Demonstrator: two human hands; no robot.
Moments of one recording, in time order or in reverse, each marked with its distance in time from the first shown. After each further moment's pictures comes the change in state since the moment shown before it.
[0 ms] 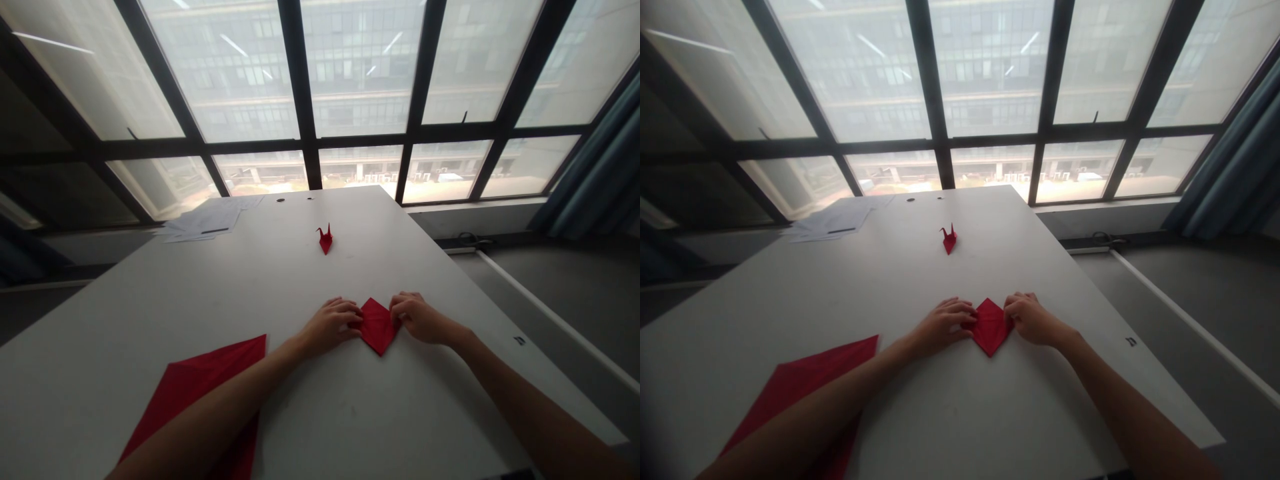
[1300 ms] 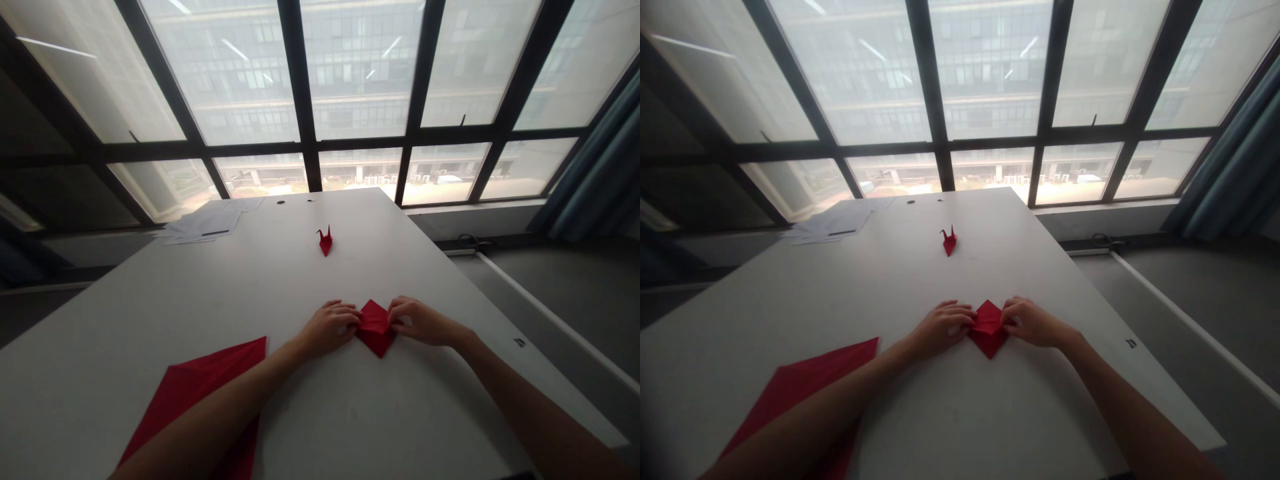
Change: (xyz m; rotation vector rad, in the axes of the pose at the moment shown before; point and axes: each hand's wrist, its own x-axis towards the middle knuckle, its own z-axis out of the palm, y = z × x) left_hand -0.002 0.003 -0.002 0.065 0.038 -0.006; right_hand 0.000 -0.007 -0.009 0.142 -0.036 -0.058
